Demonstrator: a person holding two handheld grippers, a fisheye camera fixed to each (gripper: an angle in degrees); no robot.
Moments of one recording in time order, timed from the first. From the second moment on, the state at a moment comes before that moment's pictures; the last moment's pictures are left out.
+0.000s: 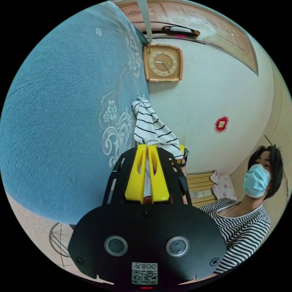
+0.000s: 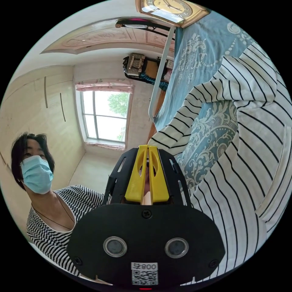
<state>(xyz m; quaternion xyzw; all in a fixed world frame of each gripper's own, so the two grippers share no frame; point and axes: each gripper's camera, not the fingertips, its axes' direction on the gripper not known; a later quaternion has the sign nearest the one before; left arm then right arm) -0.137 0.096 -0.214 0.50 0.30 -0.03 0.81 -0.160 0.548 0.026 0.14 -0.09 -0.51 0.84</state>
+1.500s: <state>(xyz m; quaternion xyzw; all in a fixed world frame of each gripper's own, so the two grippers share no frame) 0.218 -0.326 0.047 0.39 0.13 0.17 0.90 0.379 0.468 -0.204 0.30 -0.03 -0.47 0.83</state>
